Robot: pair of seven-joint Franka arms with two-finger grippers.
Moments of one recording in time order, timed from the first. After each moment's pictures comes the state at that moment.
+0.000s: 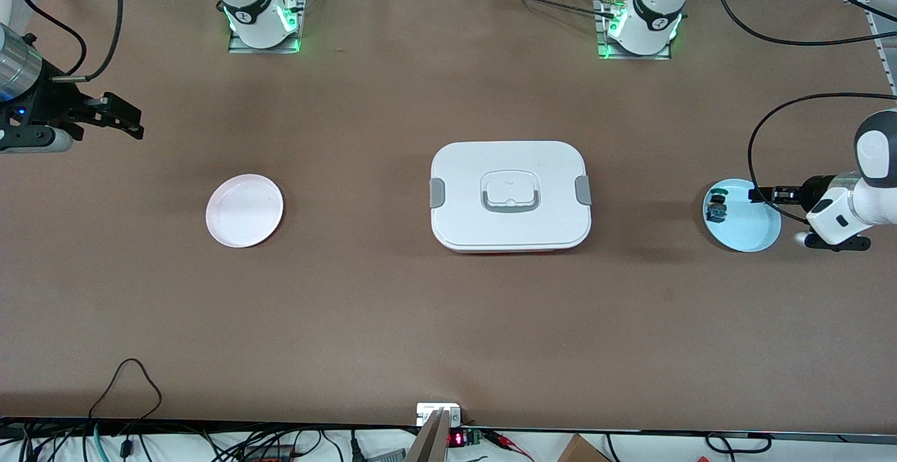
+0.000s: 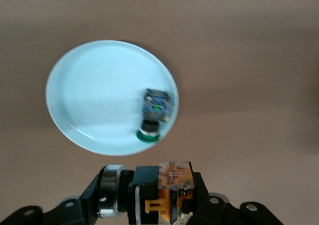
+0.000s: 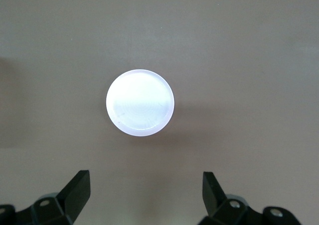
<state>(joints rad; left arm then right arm) 0.32 0.44 -0.10 -1.65 0.02 1.67 0.27 0.05 -0.03 -0.04 -1.73 -0.04 1.67 -0.02</state>
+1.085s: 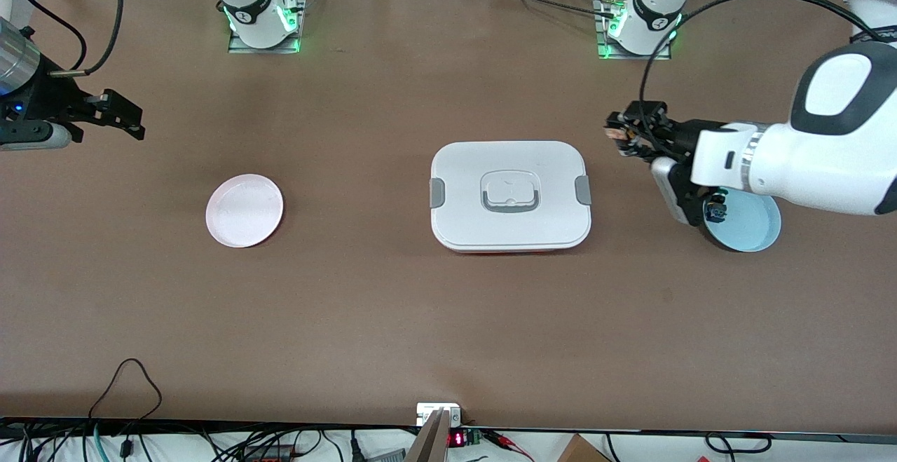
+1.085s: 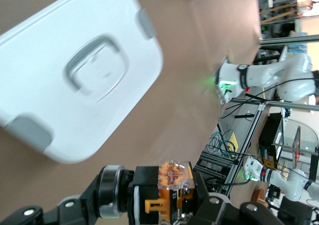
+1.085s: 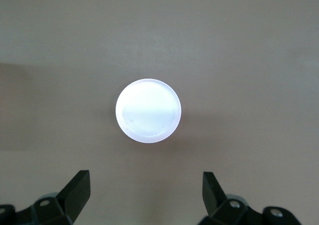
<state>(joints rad) 0.32 0.44 -0.62 -1.38 -0.51 1.38 0.41 0.08 -0.02 -0.03 -1.69 -0.01 1.67 -0.02</state>
